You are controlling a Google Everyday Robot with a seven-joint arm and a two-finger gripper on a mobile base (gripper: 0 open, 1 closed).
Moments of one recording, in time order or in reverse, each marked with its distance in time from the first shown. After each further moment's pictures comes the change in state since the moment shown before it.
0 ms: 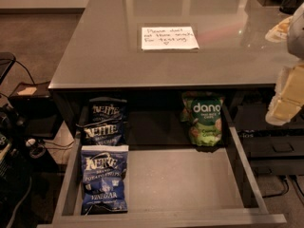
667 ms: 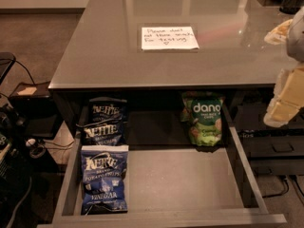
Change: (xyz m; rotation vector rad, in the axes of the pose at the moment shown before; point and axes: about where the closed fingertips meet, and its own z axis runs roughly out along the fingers) arm 0.001 0.001 0.006 -0.001 -0.020 0.005
